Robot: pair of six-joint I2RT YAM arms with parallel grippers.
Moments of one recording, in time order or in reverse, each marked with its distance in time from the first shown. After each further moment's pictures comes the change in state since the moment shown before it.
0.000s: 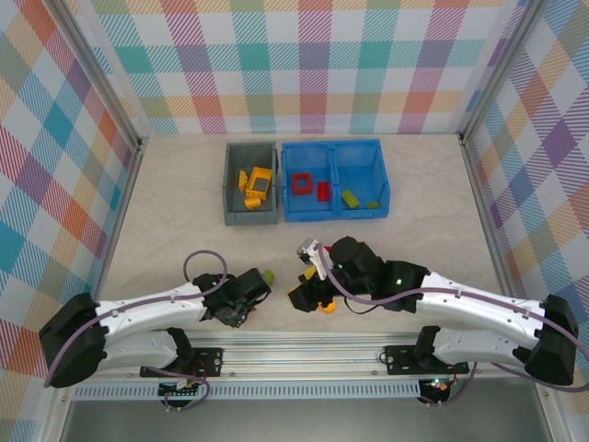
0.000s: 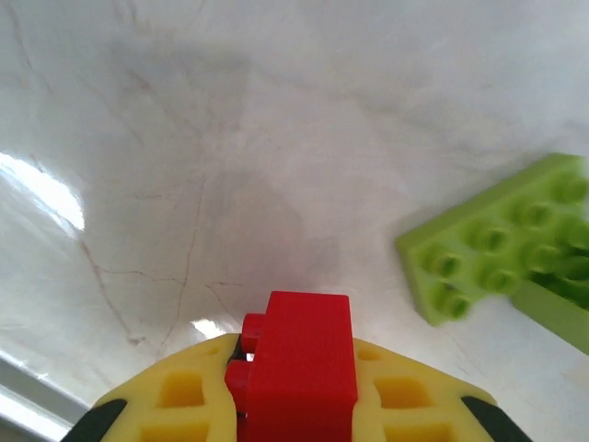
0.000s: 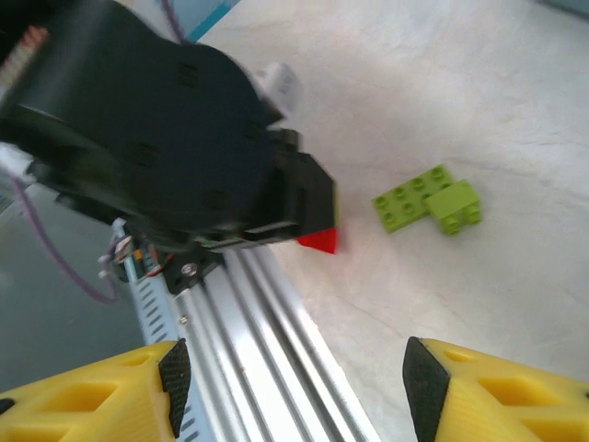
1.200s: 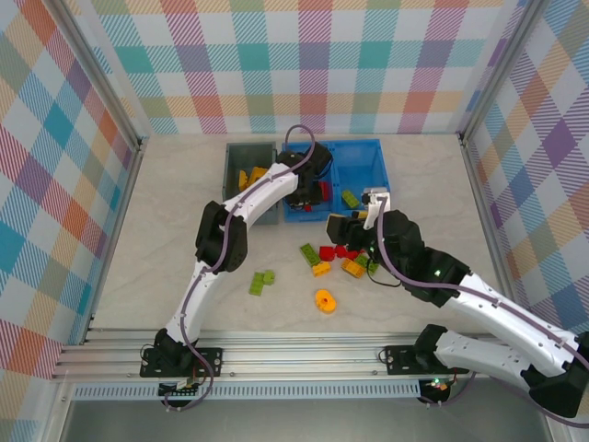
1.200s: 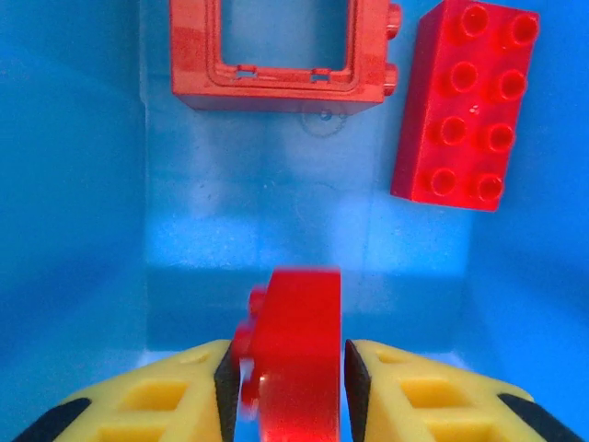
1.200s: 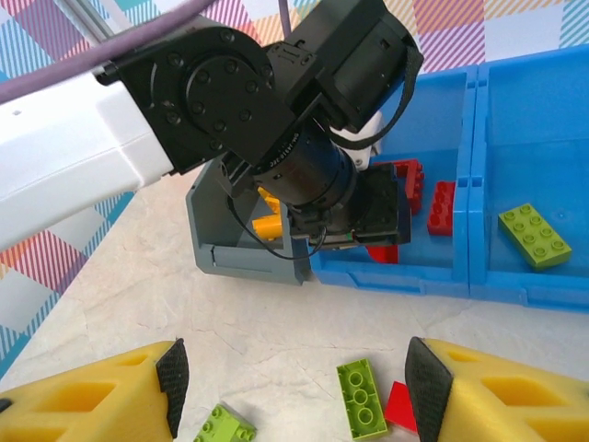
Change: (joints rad) left arm 0.347 1.322 1.717 -0.346 0.125 1.138; right arm -0.229 -0.145 0.080 -0.003 0.493 0.159
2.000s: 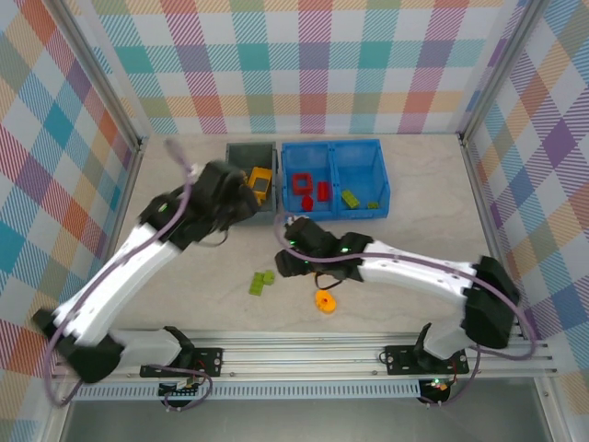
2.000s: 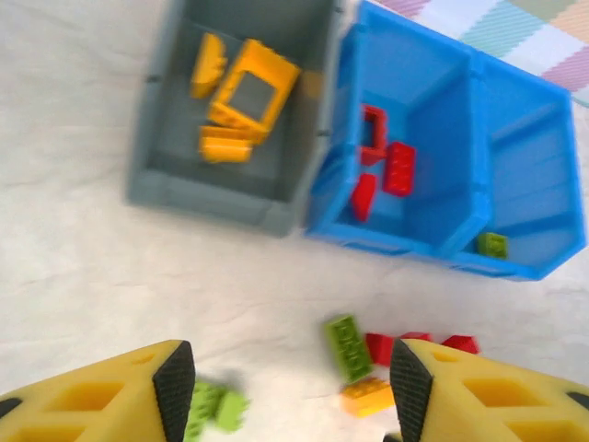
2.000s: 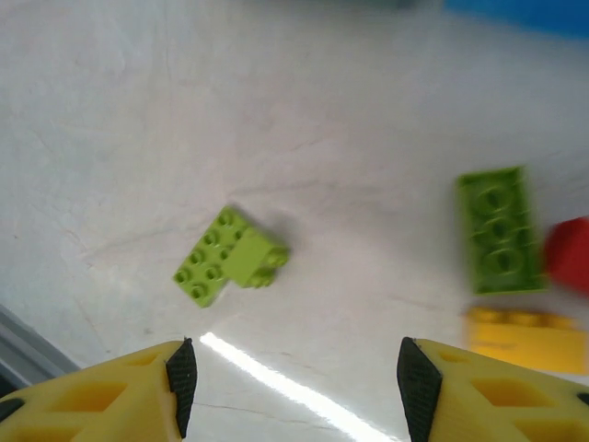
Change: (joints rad) left arm -0.035 -1.258 -0.911 0.076 -0.222 -0.109; right arm 0.183 0.633 0.253 -0.193 -0.185 0.116
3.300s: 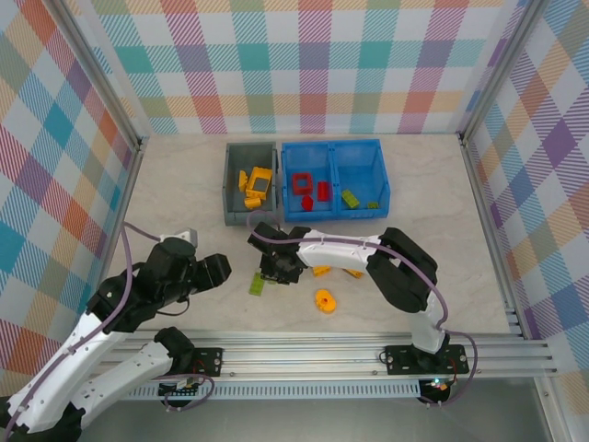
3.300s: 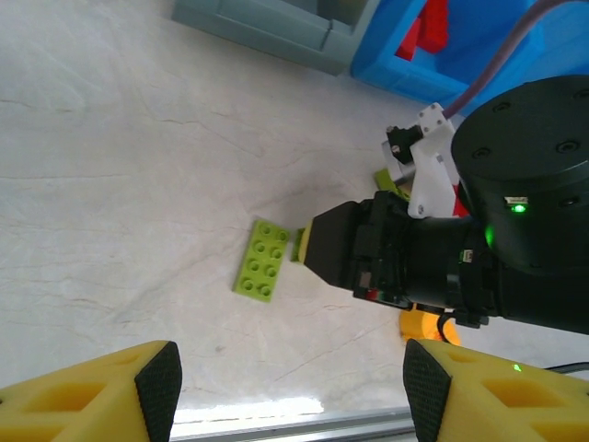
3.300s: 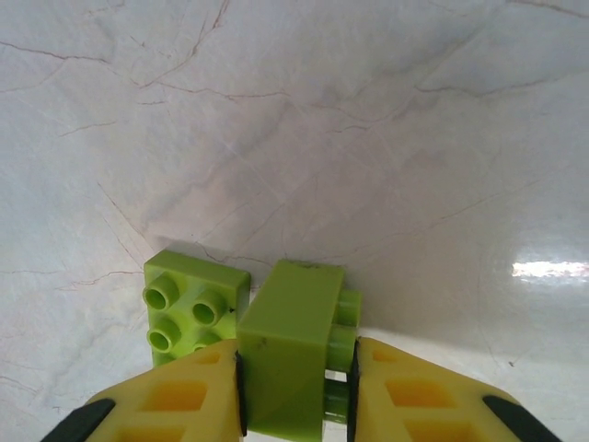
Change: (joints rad) left arm 0.001 -0.523 -0.483 -0.015 0.222 0.007; right arm -0.020 0.460 0.256 -0.082 -0.153 0.501
